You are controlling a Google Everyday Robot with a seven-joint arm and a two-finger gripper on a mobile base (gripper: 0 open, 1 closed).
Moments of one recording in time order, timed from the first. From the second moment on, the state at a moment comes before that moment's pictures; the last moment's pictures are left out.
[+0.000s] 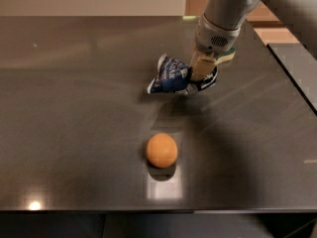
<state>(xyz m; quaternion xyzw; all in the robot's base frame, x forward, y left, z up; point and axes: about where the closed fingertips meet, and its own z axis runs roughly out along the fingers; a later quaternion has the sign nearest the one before) 0.592 -0.103 0.901 -0.68 0.72 0.04 0.13</state>
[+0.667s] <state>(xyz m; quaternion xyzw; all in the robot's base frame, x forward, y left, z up) 0.515 -0.077 0.901 -0.71 0.69 0.05 0.12</state>
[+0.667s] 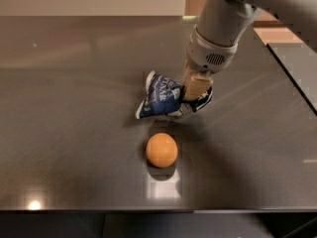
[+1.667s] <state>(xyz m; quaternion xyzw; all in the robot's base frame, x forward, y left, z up) 0.491 -0.058 0.895 -0.73 0.68 0.05 0.11</state>
